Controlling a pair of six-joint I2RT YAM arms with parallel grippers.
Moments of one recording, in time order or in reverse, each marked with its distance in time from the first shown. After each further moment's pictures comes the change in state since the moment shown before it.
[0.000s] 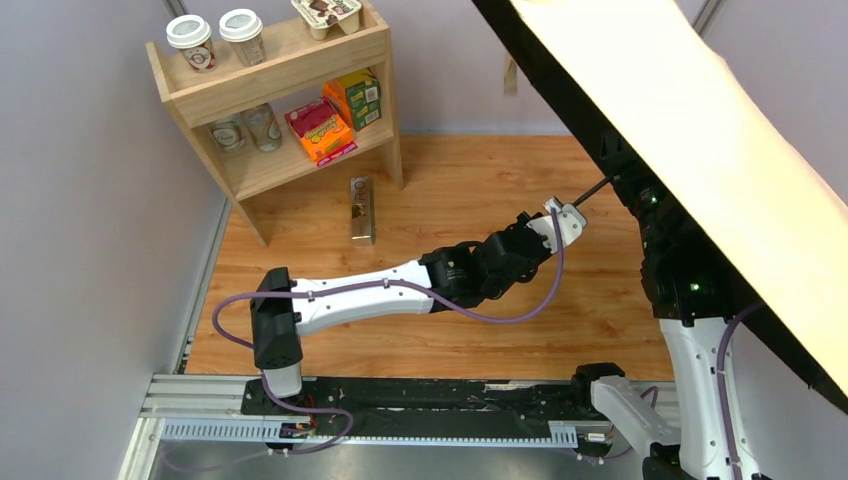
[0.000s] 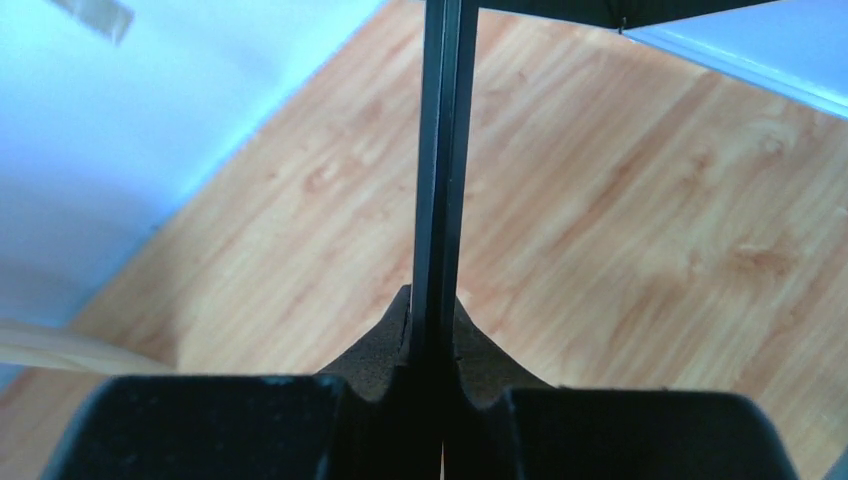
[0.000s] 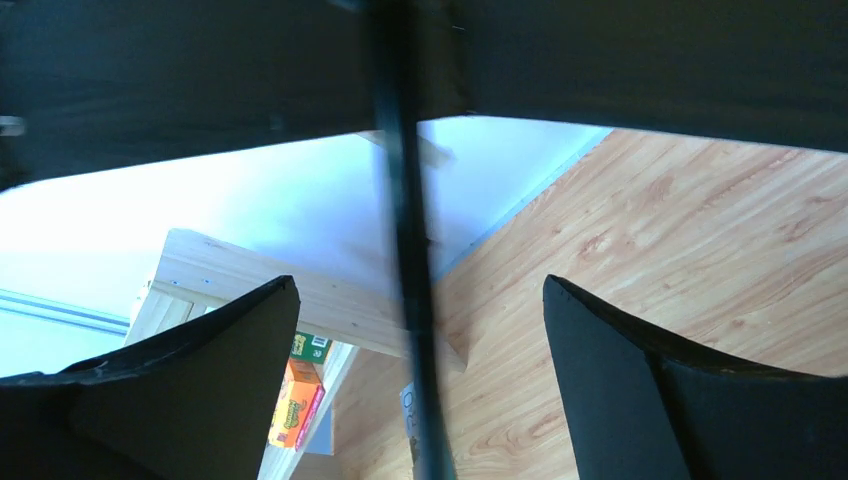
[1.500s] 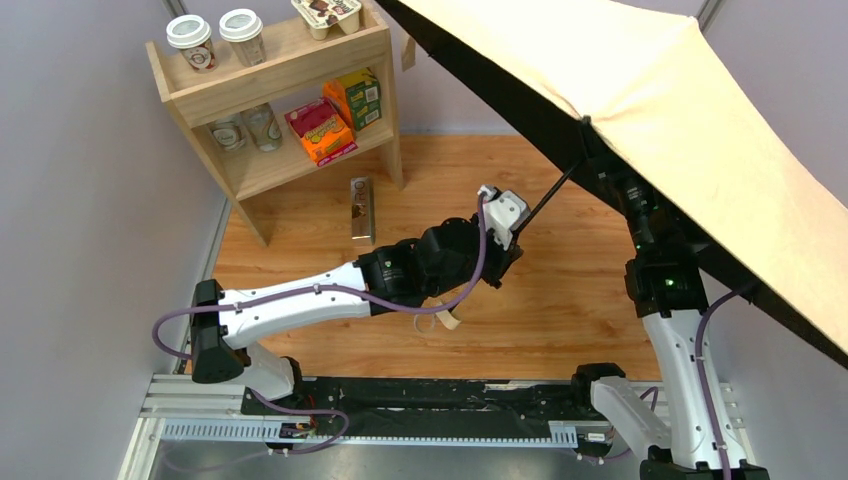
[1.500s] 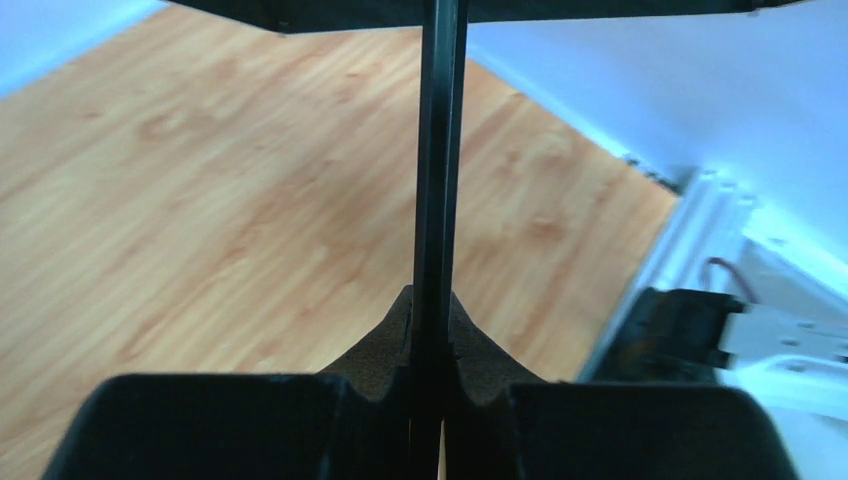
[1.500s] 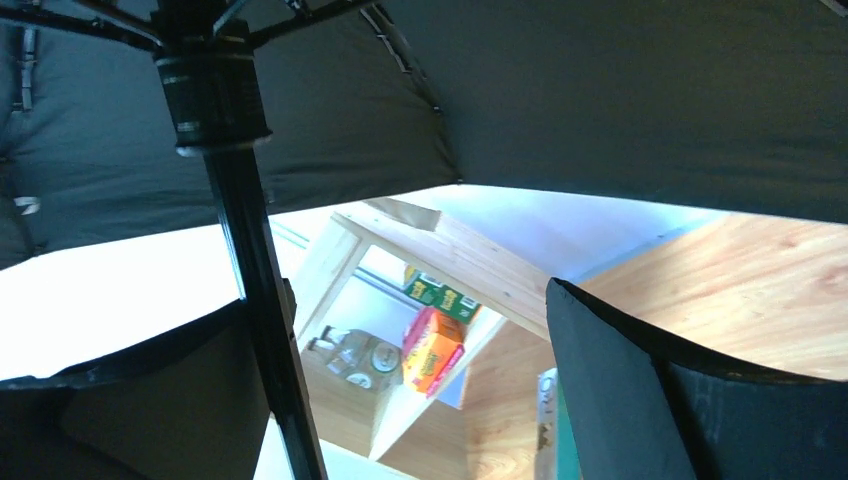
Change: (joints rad) left arm 0.010 -0.296 -0.193 -0.066 0.174 -0.297; right arm -0.024 -0.033 -0.204 0.443 -0.313 0.131
